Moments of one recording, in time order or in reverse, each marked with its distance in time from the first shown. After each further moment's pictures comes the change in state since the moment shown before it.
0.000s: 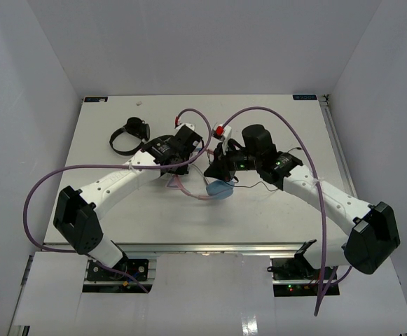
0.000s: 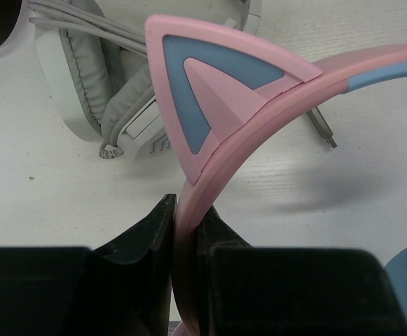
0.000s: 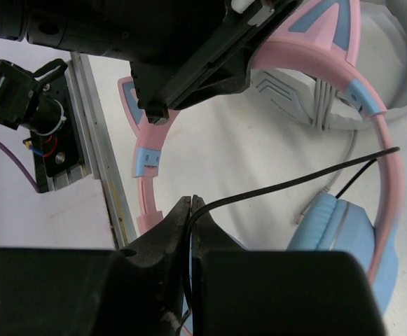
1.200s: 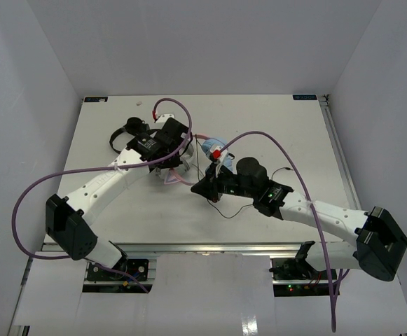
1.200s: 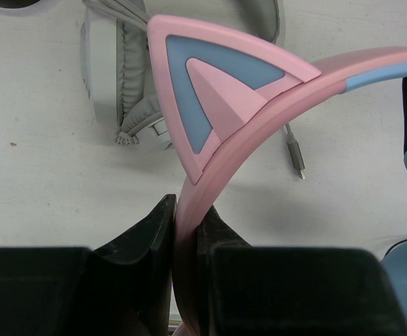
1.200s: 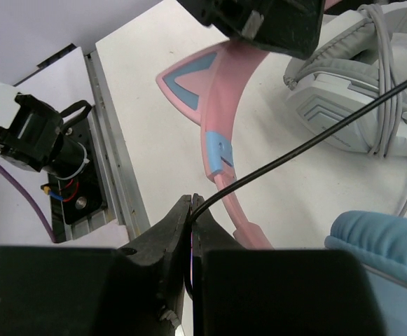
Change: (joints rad) left arm 0.068 -0.061 0.046 -0.065 -0.008 -0.235; right arm 0.230 -0.093 -0.317 0.488 0.248 0.231
